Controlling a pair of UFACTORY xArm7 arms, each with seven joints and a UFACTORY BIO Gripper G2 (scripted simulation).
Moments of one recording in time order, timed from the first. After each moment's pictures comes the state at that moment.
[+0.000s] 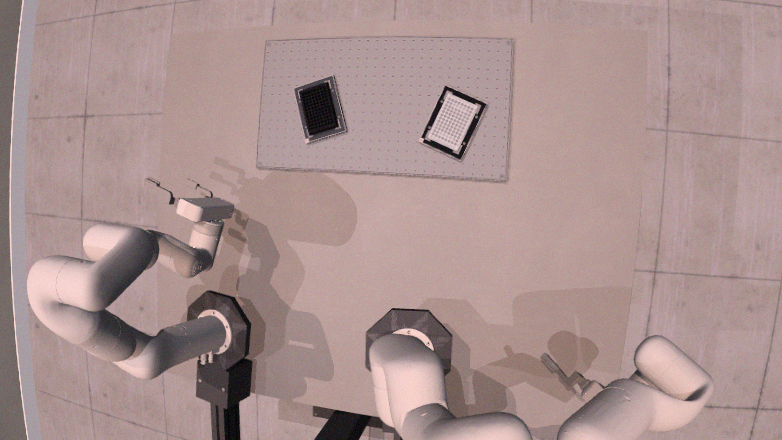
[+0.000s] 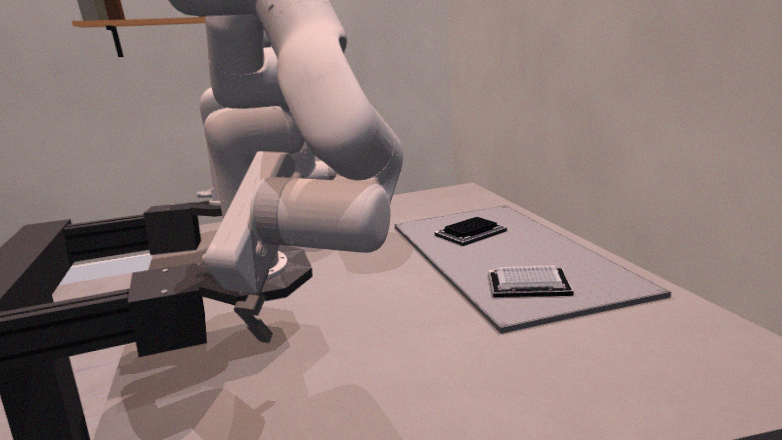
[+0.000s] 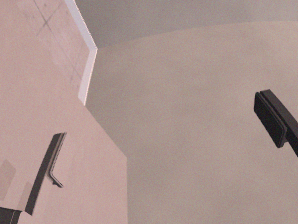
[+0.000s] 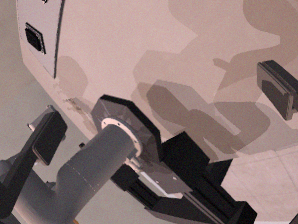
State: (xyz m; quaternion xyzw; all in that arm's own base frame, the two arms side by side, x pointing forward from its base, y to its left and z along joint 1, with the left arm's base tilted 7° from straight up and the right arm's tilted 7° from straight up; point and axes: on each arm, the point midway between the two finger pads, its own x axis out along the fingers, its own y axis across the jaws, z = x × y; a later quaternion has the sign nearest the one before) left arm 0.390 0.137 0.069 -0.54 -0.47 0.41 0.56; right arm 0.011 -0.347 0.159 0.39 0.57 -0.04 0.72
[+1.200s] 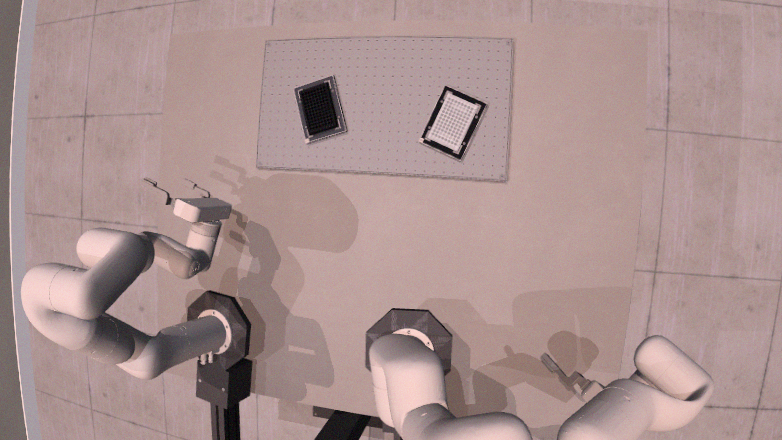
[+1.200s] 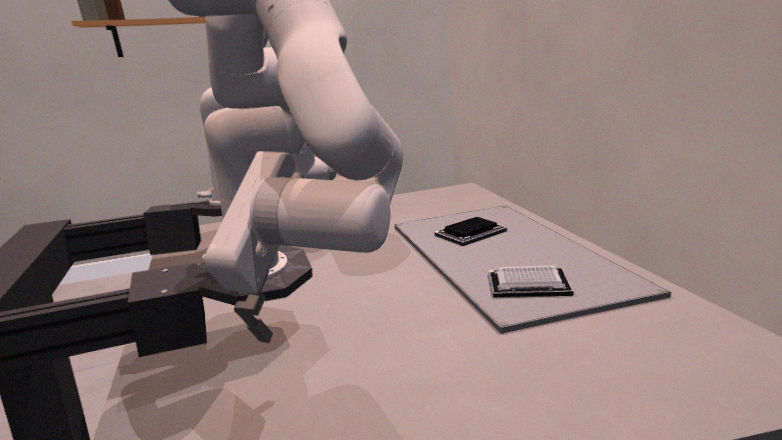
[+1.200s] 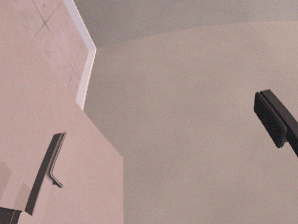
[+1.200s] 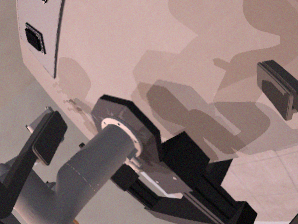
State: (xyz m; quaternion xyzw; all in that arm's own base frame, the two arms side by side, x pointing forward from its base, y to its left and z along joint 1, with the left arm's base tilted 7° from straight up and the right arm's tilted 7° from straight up) left arm 0.389 0.136 0.082 -0.54 -0.47 0.41 0.56; right arm 0.011 -0.347 0.159 0.39 0.57 -0.04 0.72
